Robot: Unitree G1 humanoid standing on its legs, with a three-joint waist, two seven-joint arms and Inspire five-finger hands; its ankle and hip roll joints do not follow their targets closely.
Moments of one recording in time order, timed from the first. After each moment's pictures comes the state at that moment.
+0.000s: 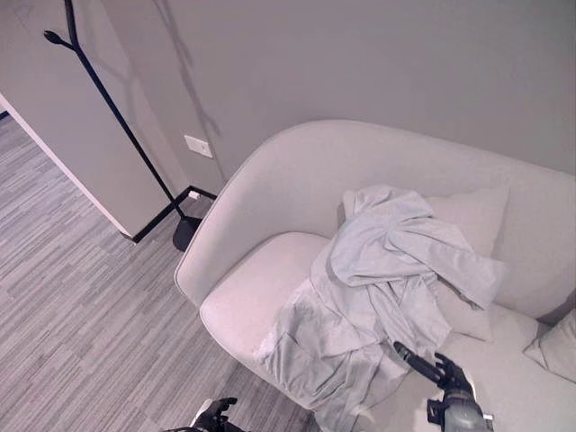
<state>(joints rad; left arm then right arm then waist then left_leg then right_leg) -0.01 0.22 -0.39 1.17 0.02 -0.14 0.08 -0.12 -0.37 0.02 0.92 0.20 0.03 -0.29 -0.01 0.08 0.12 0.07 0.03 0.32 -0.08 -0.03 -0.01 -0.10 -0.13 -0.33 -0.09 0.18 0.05</state>
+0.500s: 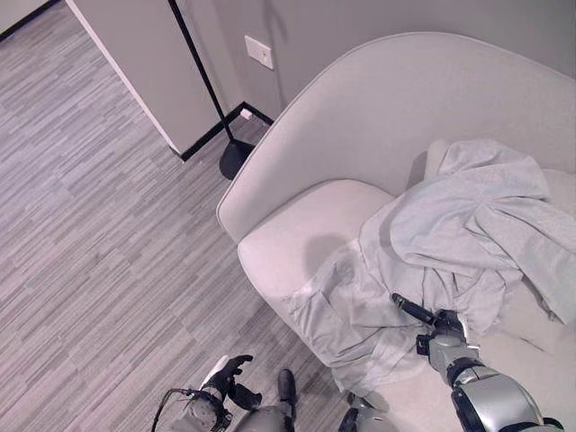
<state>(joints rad) -0.14 0.26 -0.51 1.14 0.04 -0.20 0.11 -0.61 -0.36 0.30 1.47 0.38 0.01 -0.37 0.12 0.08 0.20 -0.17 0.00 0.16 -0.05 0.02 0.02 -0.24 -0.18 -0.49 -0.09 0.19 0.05</state>
